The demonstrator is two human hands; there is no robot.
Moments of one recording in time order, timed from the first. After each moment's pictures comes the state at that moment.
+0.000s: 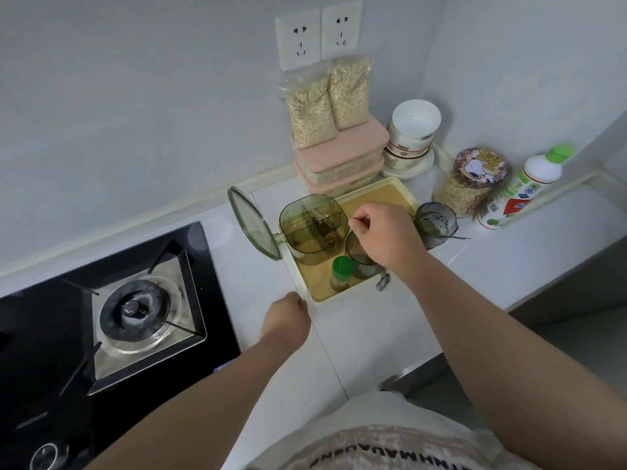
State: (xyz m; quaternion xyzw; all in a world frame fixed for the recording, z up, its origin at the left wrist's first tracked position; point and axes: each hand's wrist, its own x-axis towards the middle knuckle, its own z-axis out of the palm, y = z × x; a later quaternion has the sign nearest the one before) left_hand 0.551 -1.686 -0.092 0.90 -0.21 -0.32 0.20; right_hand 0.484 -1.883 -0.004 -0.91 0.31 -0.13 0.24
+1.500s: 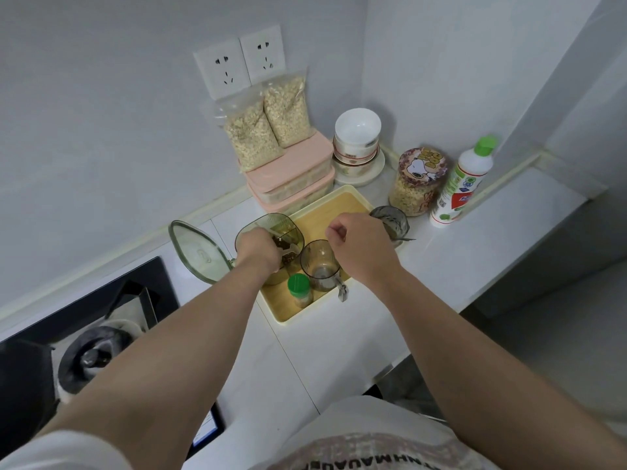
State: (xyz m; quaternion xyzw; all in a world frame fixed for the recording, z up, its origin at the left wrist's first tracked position) left_hand 0.616 -1.825 -0.036 0.94 -0.30 -0.18 0.00; right_hand 0.444 -1.910 -0.003 -0.87 0.36 -0.17 0.29
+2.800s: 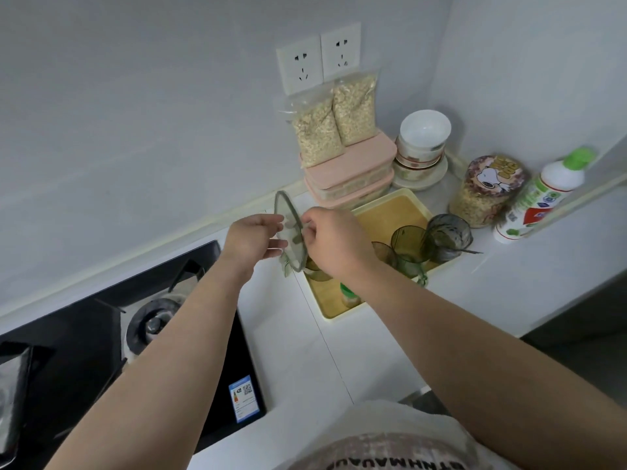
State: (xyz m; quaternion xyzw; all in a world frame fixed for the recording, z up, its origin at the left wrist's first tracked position) left_hand 0.658 -1.733 0.026 0.79 -0.07 -0.31 0.52; right_hand 0.539 -1.840 0.021 -0.91 0.22 -0.17 0.29
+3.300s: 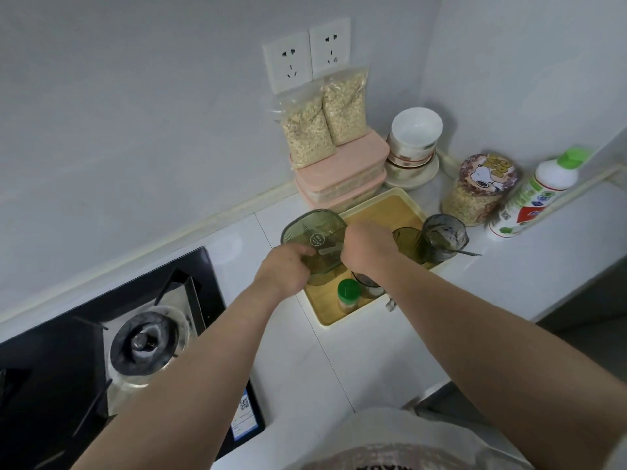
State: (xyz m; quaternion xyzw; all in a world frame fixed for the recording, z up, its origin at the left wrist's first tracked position) left_hand 0.641 -1.763 -0.036 0.89 -0.32 -0.29 0.17; right_hand 0.535 -1.889 -0.010 -0.93 0.34 0.09 0.12
